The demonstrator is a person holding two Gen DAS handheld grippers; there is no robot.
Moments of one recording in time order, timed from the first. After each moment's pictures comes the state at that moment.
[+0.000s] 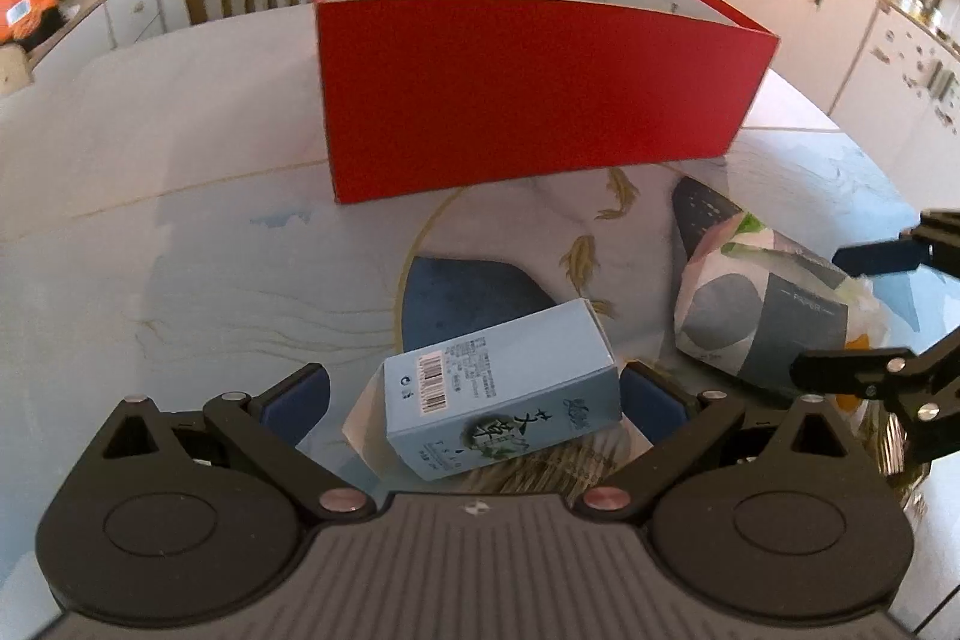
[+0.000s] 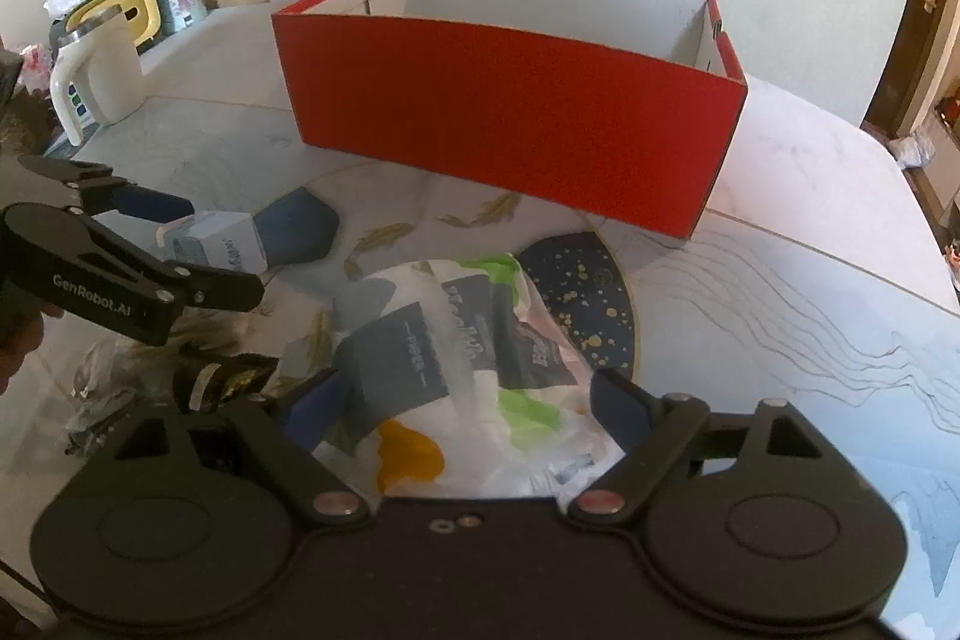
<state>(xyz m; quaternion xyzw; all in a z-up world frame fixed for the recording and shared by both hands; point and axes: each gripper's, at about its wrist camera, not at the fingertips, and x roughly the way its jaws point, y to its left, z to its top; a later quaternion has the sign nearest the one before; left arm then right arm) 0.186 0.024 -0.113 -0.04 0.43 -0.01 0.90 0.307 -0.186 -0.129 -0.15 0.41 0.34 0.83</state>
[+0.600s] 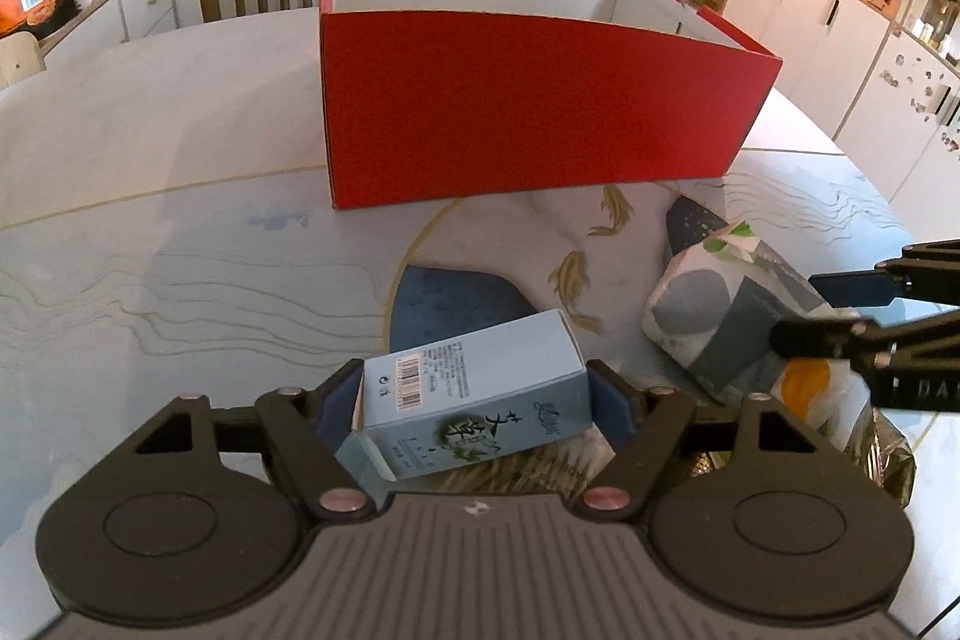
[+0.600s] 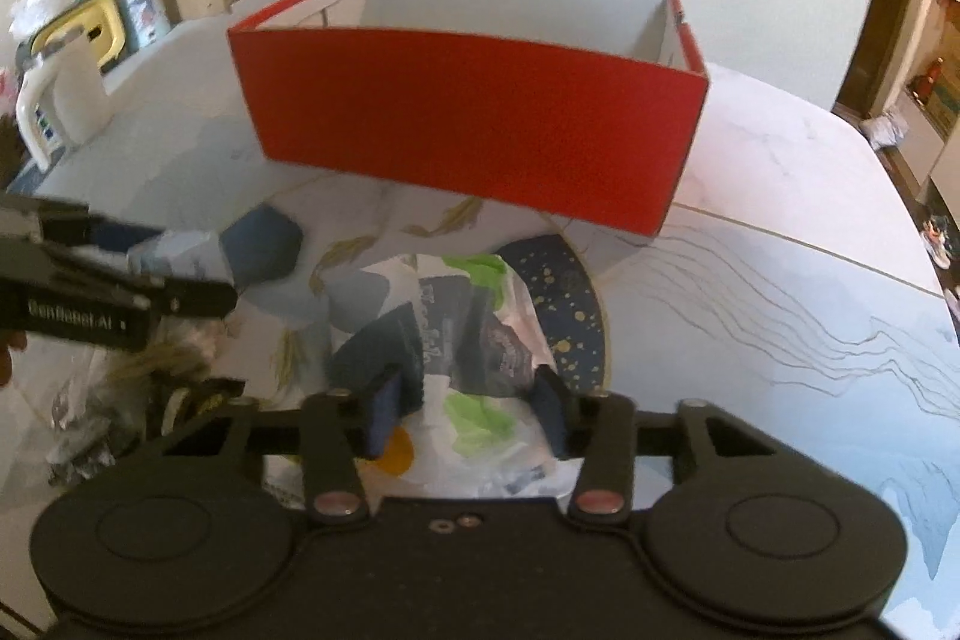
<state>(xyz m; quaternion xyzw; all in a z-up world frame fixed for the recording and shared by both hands) 0.186 0.019 -0.107 -0.06 0.43 0.00 0.90 0.316 -0.189 -0.126 -0.13 0.41 0.31 0.85</state>
